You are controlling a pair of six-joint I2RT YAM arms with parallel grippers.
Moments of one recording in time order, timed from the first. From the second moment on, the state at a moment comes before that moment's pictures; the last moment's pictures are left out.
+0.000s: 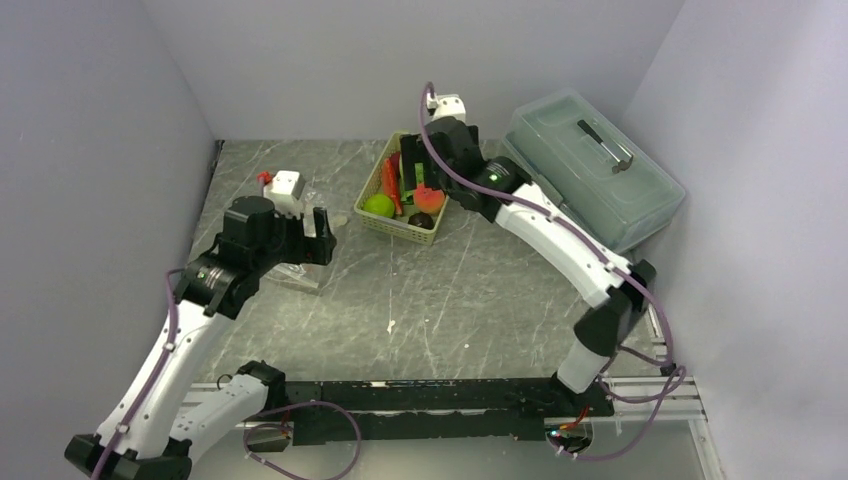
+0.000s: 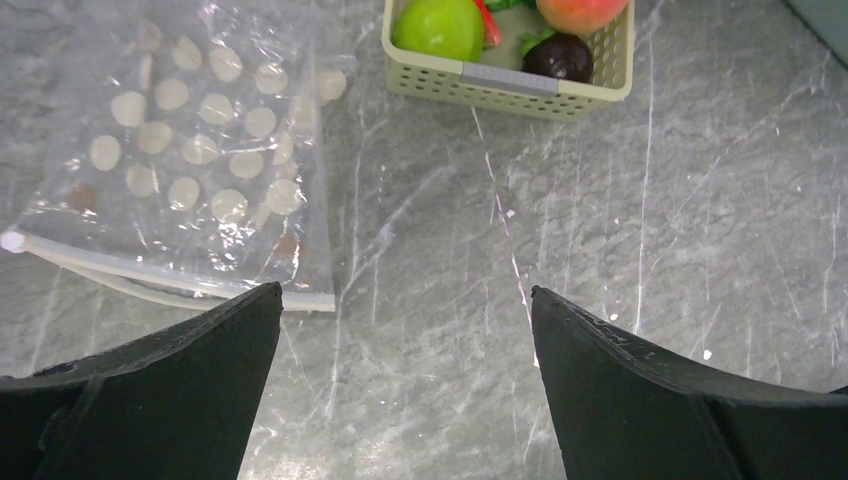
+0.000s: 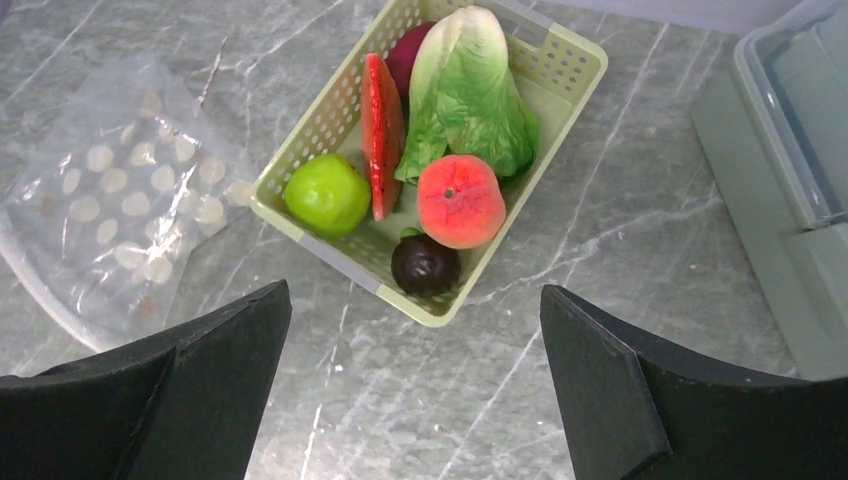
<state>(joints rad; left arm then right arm) -0.37 0.90 1.06 -0.72 -0.01 -0.22 0.77 1.63 1.76 -0.66 0.44 0.32</state>
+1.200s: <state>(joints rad) -0.37 0.81 1.04 -0.71 -0.10 -0.20 0.77 2.30 2.25 -0.61 0.22 0.52</state>
